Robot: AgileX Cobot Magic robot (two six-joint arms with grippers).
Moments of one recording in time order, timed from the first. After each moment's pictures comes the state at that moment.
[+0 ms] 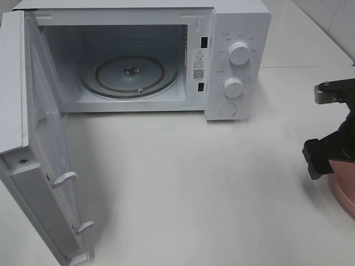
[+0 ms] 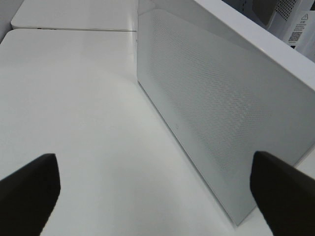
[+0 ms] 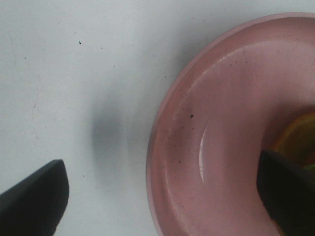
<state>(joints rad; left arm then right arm) 0.09 -0.01 -0.52 -0.26 1.07 0.17 0.15 1.56 -0.72 -0.32 0.54 0.34</state>
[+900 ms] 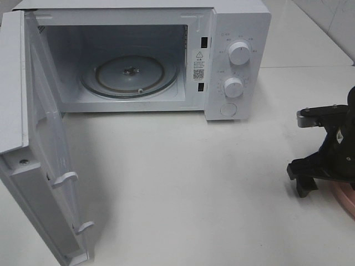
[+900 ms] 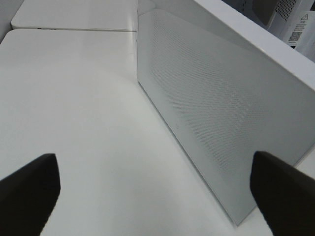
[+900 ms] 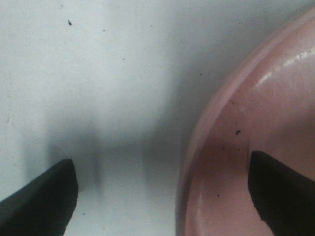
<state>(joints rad) 0.09 -0.01 -0.52 -0.26 1.07 0.17 0.14 1.78 -0.72 -0.33 0.43 0.39</state>
